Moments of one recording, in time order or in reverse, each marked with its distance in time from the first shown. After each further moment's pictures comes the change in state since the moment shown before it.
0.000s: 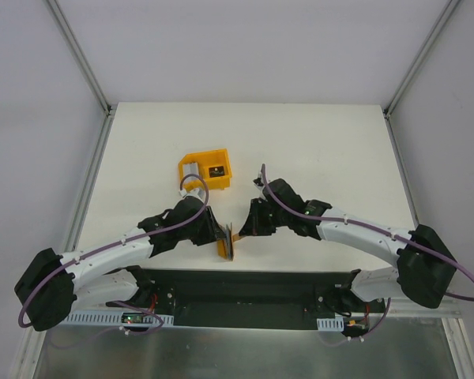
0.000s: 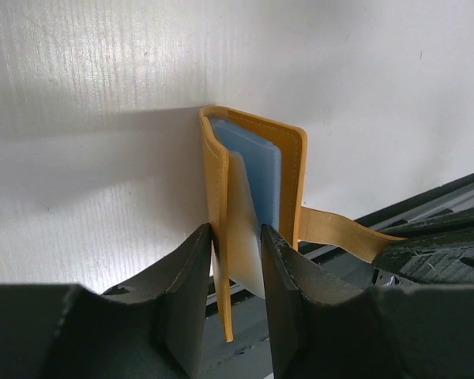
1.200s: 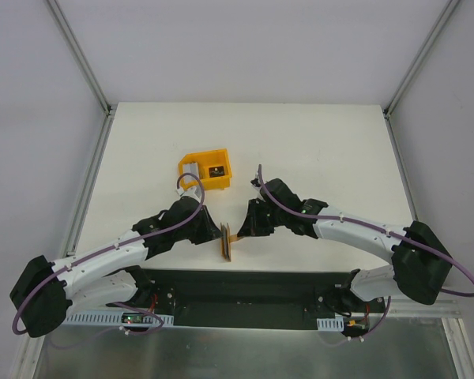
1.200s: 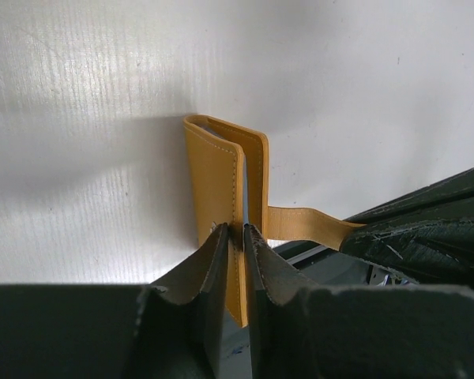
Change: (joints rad) left arm 0.000 -0.074 0.000 -0.021 -0.019 0.015; right arm 0.004 0.040 0.018 0.000 -0.019 0.000
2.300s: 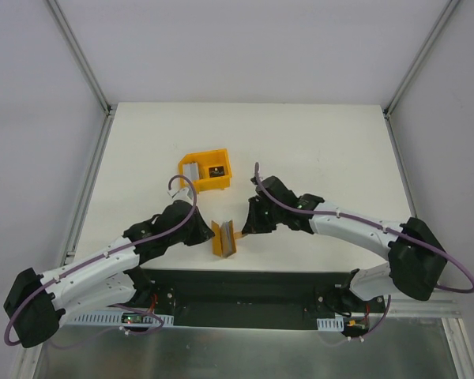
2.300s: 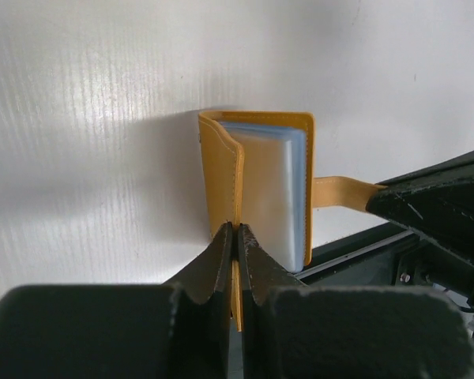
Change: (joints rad) left arm 0.000 -0.115 -0.026 -0.066 -0.087 0.041; right arm 0.001 0.039 0.078 -0.108 0.086 -0.054
